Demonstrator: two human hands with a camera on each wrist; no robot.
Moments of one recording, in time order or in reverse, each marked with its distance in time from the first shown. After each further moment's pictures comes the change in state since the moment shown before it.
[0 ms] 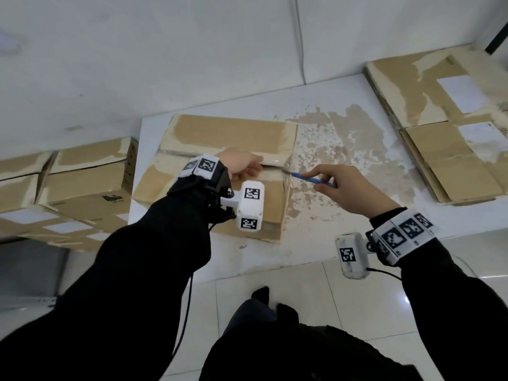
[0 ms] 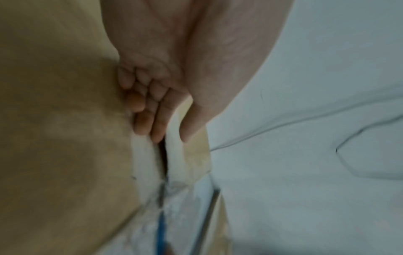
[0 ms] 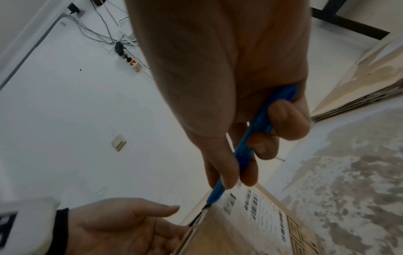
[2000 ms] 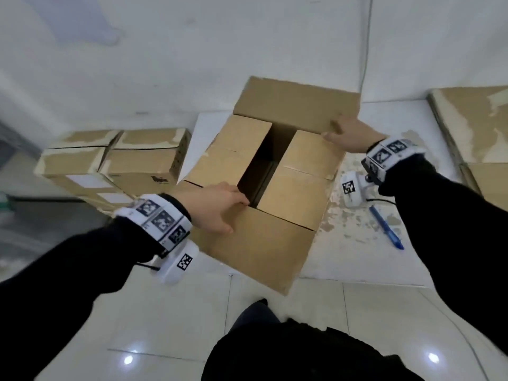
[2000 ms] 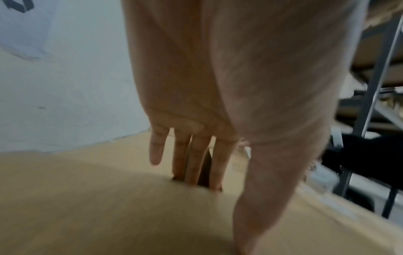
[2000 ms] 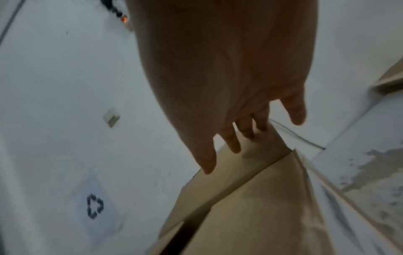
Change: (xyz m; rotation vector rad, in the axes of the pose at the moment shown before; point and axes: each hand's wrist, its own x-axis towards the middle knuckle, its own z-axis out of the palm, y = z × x) left_hand -0.105 -0.084 -0.071 1.200 -0.112 0.290; right_hand 0.155 -0.048 -0.017 -0.383 -0.104 -0.021
